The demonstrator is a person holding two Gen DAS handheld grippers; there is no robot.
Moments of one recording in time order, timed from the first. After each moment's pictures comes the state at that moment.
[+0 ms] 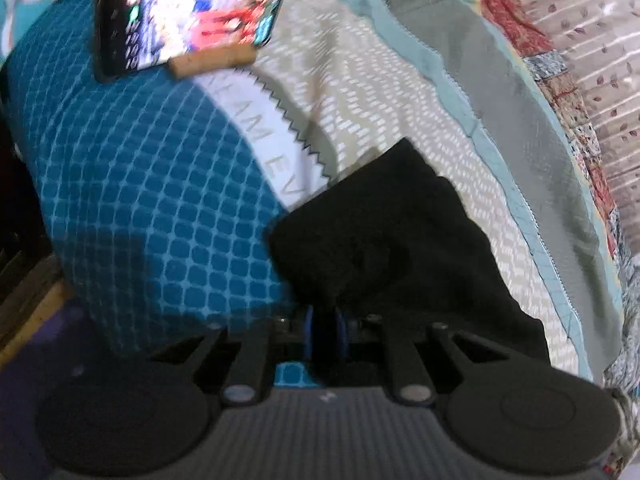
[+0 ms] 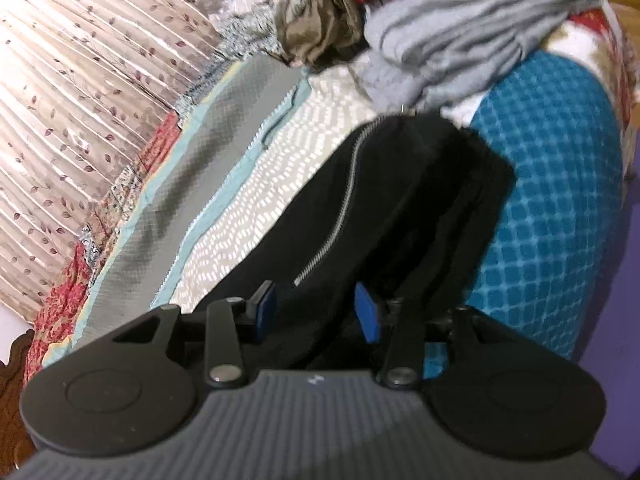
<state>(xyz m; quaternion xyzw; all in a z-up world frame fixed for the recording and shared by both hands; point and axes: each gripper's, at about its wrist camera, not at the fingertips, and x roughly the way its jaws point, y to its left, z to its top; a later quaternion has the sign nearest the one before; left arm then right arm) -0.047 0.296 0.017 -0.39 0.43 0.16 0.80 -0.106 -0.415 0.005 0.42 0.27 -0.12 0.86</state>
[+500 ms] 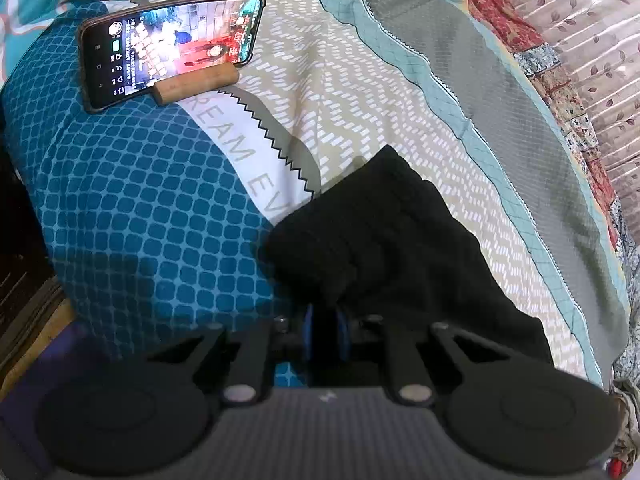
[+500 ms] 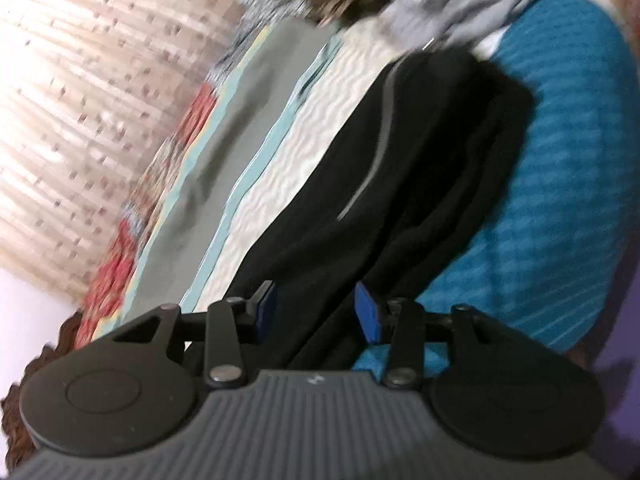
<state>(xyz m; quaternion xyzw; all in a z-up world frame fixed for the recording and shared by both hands) -0.042 0.294 0.027 -0.38 0.44 0.16 0.80 -0.116 -0.383 -0.004 0.48 0.30 -0.03 0.83</state>
